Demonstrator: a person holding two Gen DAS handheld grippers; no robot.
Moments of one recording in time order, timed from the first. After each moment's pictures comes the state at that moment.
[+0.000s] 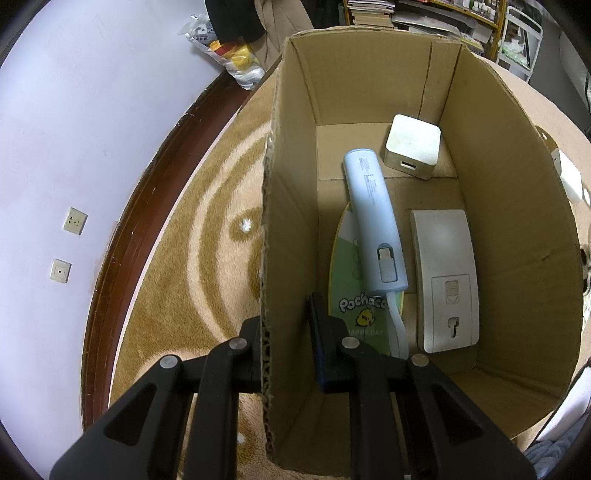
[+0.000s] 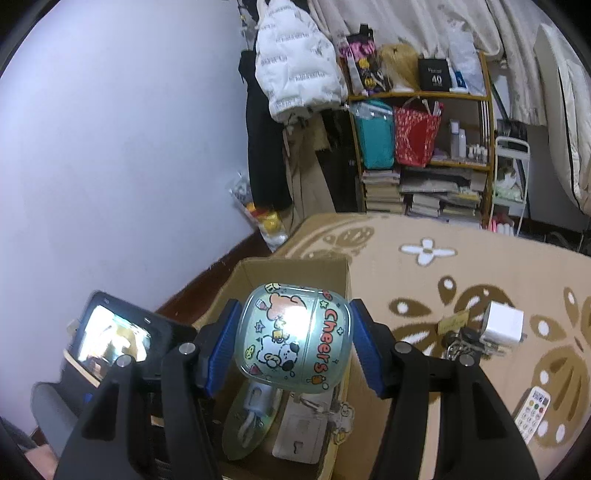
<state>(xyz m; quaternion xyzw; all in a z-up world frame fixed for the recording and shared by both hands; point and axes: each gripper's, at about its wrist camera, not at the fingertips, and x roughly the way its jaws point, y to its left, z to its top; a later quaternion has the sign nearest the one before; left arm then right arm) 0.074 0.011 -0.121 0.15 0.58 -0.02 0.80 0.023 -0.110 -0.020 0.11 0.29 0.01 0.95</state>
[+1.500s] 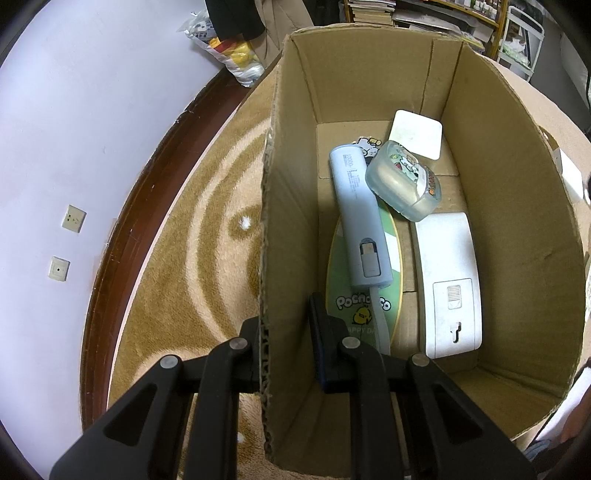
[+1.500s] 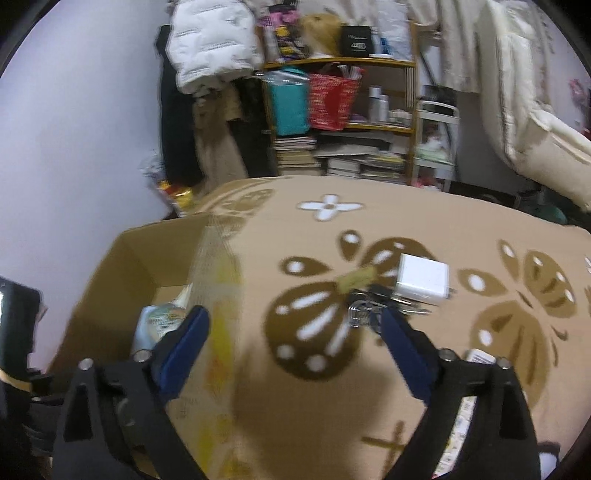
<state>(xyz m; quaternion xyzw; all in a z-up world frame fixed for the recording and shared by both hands) 0.081 0.009 -0.124 0.15 0.59 -0.02 0.79 0.014 -0.180 -0.063 0.11 0.35 -0.15 0.92</state>
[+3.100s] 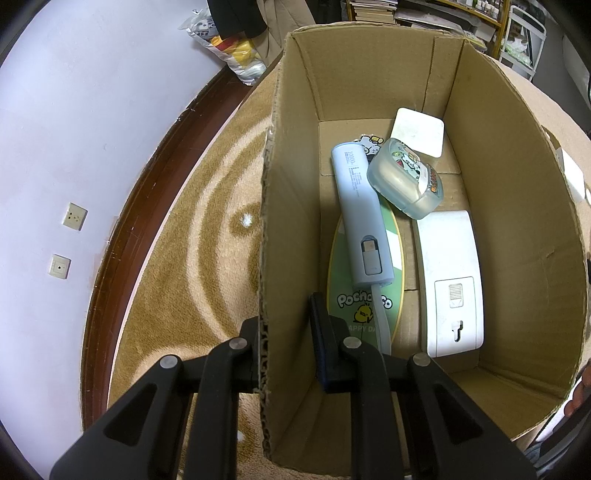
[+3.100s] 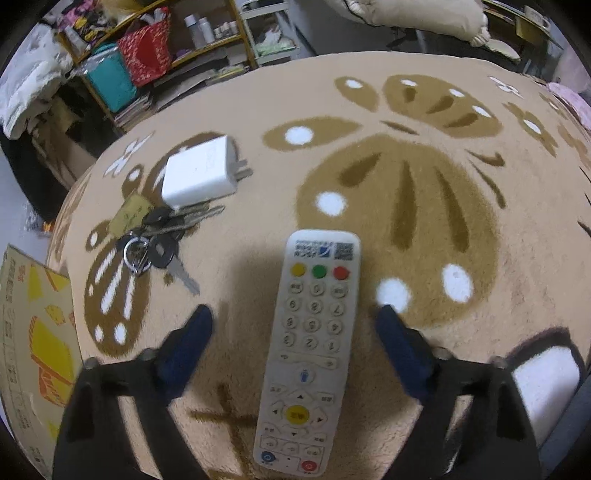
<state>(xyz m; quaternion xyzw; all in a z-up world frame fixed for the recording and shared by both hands) 0.082 0.008 -0.126 0.15 0.59 -0.02 0.79 -0.048 -0.305 -0.152 0.30 0.45 -0.33 0.77</state>
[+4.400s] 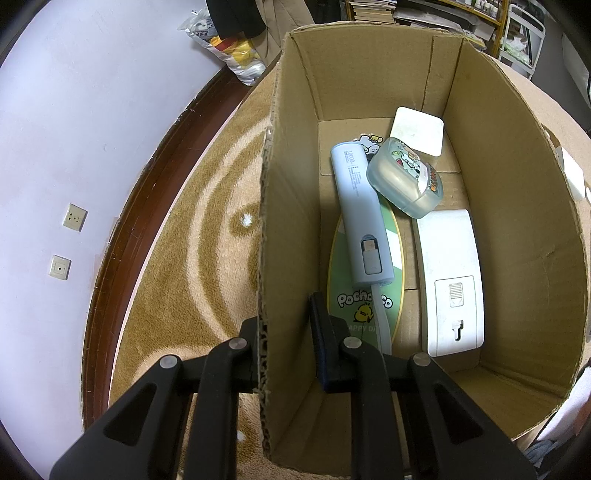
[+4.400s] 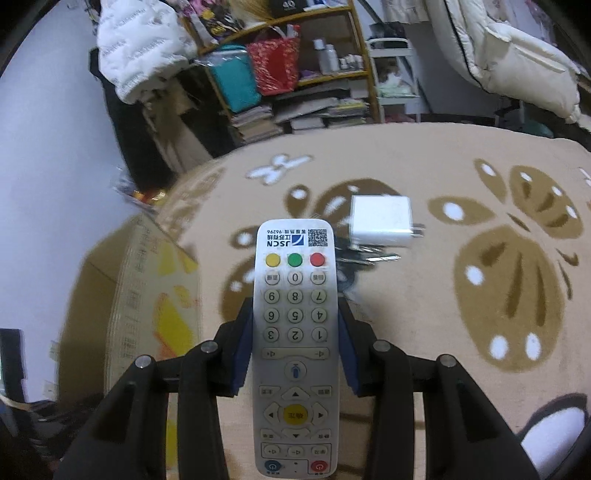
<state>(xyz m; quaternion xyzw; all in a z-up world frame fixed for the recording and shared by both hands) 0.081 0.006 -0.124 0.15 0.59 -0.02 0.79 -0.001 -0.231 -0.083 0.24 0.38 -0.17 0.88</state>
